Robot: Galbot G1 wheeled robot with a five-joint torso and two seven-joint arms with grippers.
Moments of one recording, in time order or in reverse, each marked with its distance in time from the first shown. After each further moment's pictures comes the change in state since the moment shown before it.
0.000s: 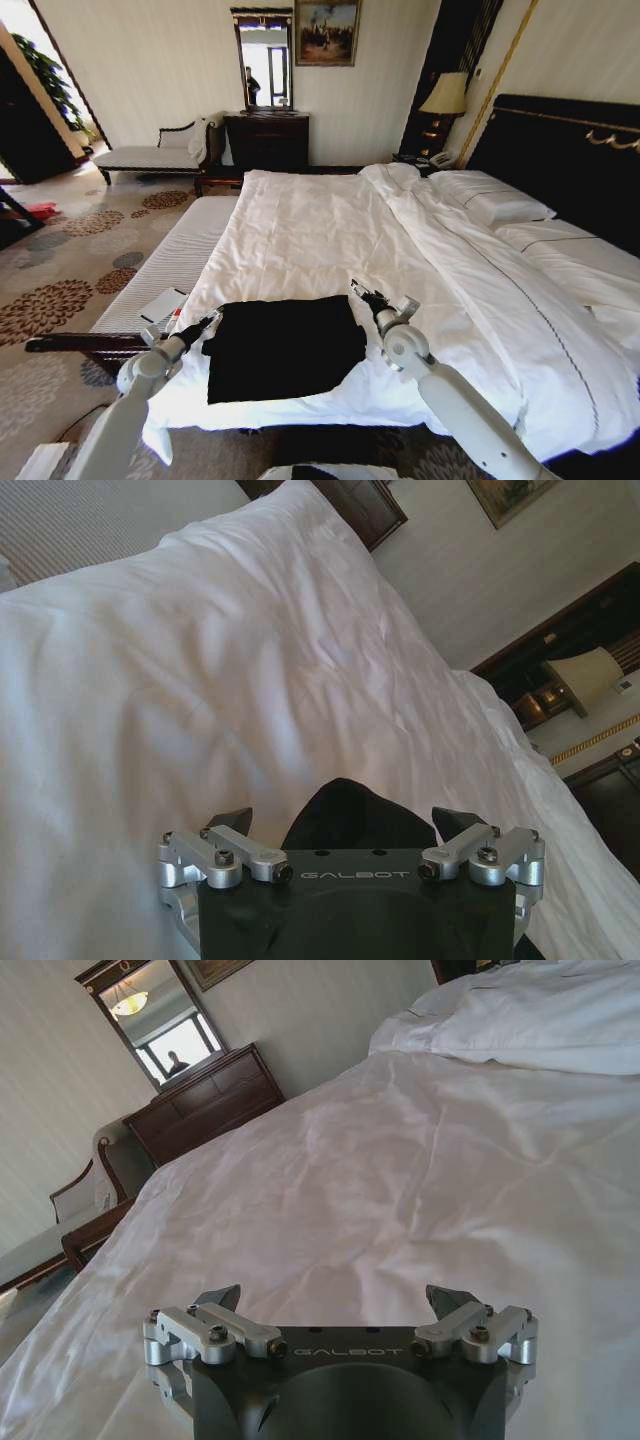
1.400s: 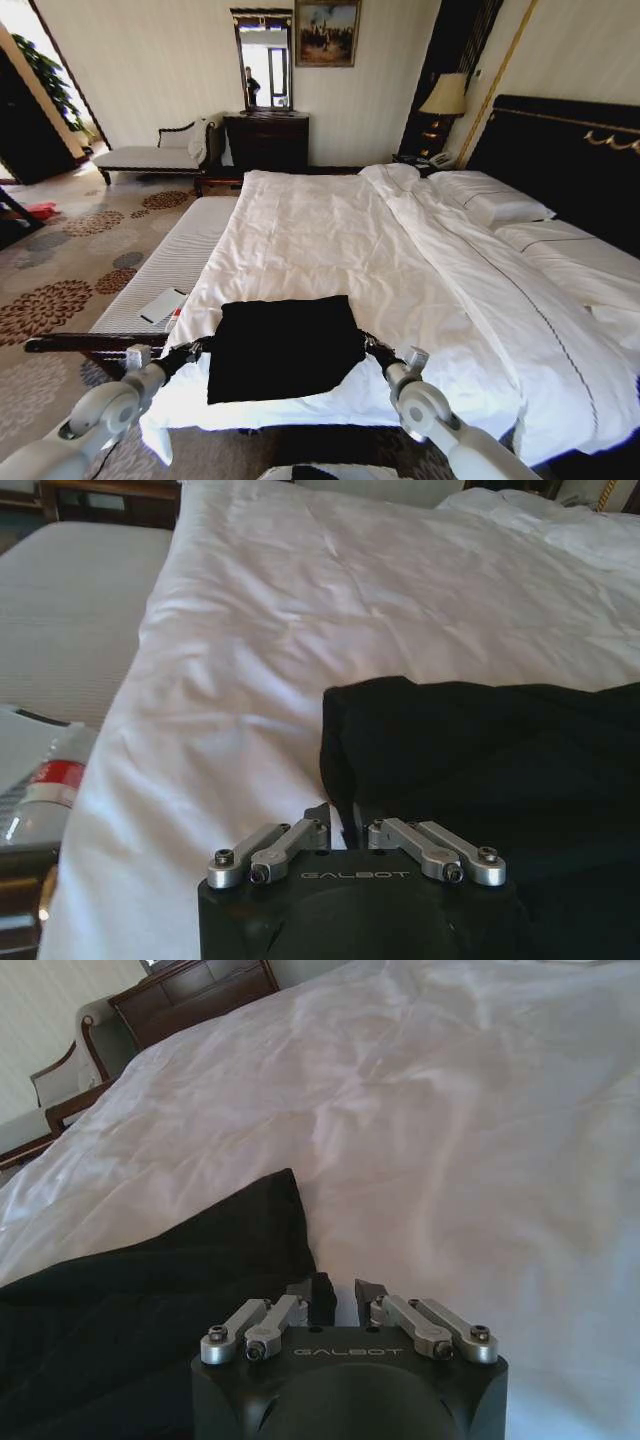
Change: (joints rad) left arm 0.495 0.480 -0.020 -0.399 0.258 -0.246 -0.114; right arm -0.364 -0.129 0.008 0.180 -0.066 0.012 -0.030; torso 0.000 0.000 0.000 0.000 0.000
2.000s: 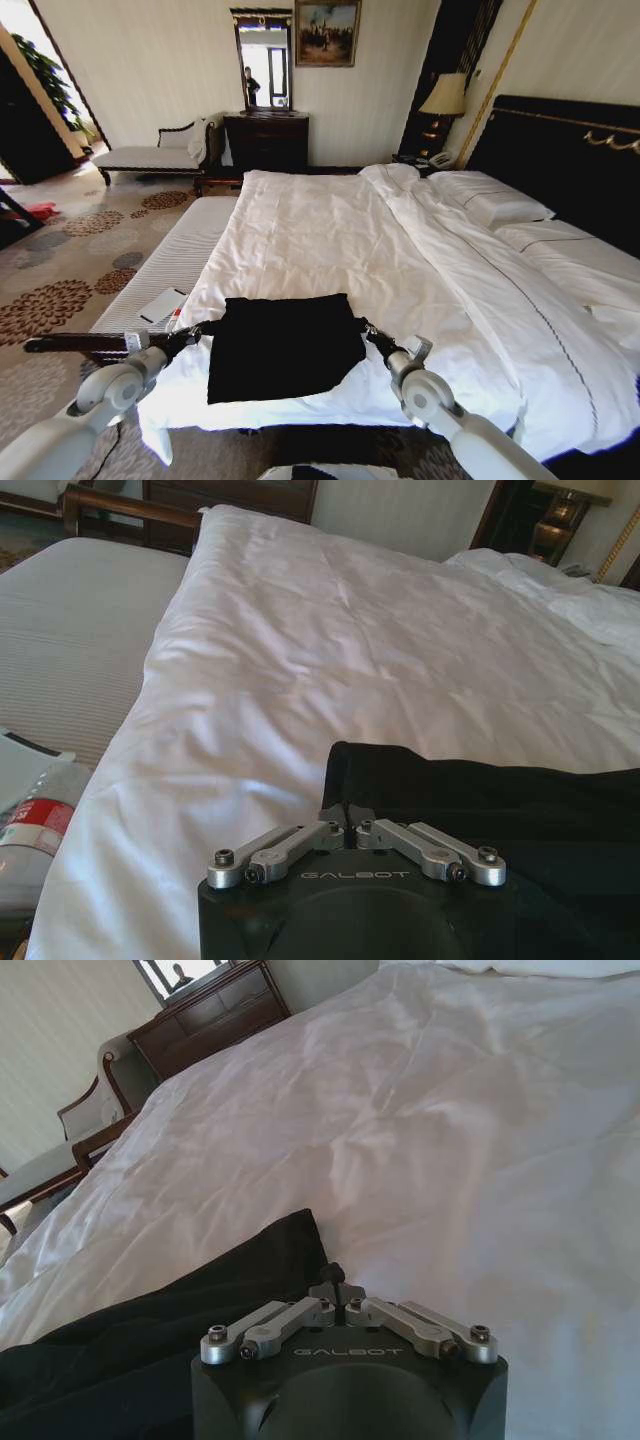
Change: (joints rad) left arm -0.124 0.017 0.039 0.024 -0.140 0.014 -0.020; right arm 0.034 -0.018 0.031 0.002 0.083 0.018 -0.031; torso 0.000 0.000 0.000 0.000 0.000
